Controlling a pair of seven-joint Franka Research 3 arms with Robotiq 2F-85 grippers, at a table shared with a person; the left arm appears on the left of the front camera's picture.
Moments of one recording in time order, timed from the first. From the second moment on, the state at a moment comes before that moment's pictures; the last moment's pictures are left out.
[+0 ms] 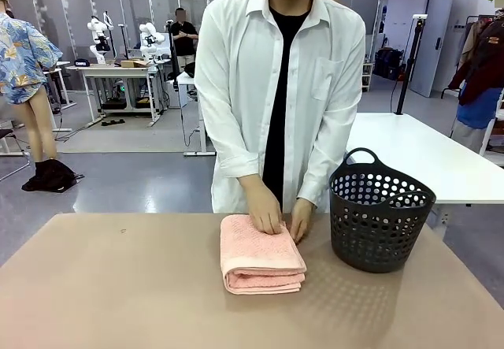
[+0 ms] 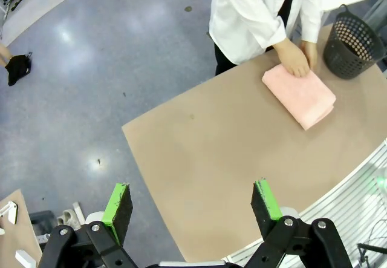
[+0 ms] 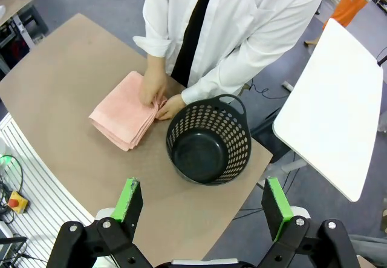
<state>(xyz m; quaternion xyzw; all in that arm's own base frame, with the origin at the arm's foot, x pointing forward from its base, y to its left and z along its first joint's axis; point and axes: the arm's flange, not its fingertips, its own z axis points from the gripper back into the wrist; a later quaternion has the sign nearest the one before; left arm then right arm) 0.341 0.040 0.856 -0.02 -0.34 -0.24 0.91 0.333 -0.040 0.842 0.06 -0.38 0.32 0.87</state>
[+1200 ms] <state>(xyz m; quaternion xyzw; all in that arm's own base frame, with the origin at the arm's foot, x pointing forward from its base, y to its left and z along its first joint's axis) 0.341 0.040 0.856 -0.02 -0.34 -0.24 0.91 0.333 -0.040 0.842 0.06 -0.38 0.32 0.87</state>
